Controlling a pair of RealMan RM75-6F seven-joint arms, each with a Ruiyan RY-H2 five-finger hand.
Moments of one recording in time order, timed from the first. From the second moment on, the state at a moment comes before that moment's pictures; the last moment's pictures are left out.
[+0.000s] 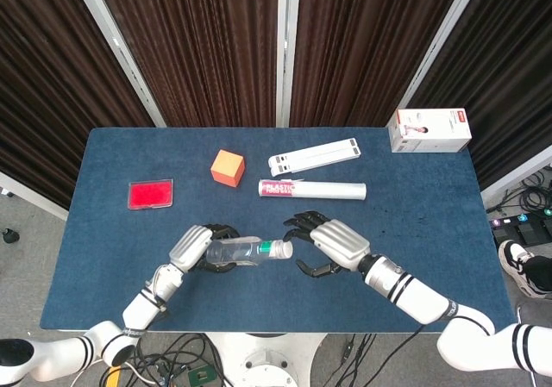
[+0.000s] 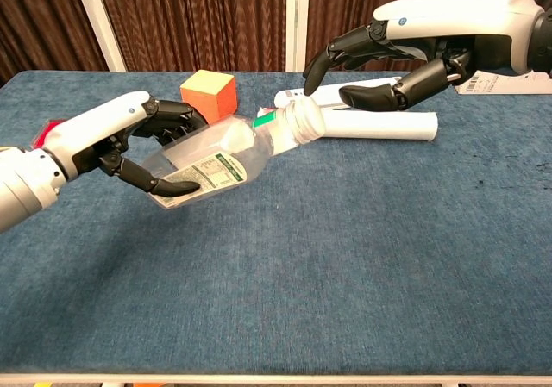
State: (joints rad) left arm -0.60 -1.75 -0.03 -1.19 1.57 1.19 -0.50; right arm 0.81 -1.13 0.13 -1.90 -1.39 0.75 0.19
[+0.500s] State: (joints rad) left arm -0.60 -1.75 -0.04 -1.19 1.57 1.20 -0.51; right arm 0.81 -1.13 0.13 -1.88 -1.38 0.77 0.19
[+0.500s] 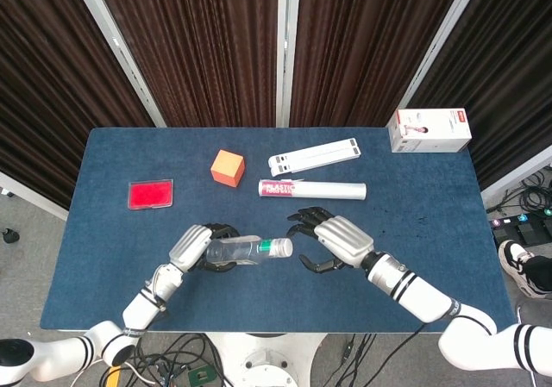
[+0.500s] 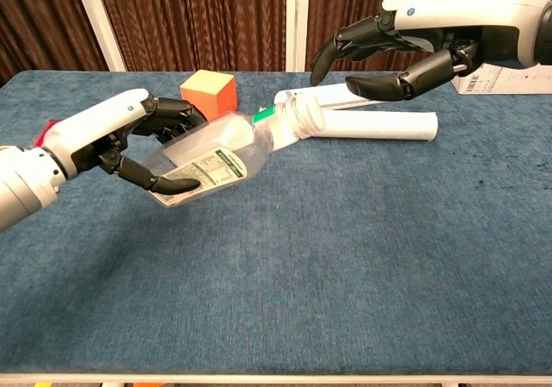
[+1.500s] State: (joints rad) left arm -0.60 -1.75 -0.04 -1.19 1.57 1.20 -0.50; right arm 0.80 -1.13 0.13 -1.88 -1.39 0.78 0.18
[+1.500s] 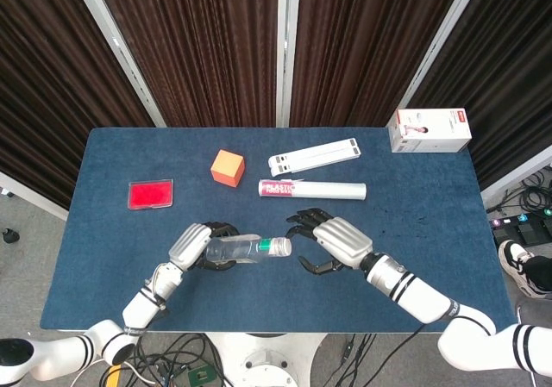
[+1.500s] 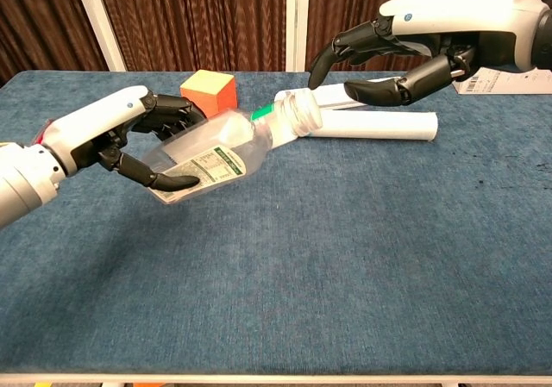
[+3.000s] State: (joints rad) left arm -0.61 -1.71 -0.08 -1.26 1.54 1.17 -0.57; right arm 0.77 -1.31 0.18 -1.78 -1.38 0.98 -0.02
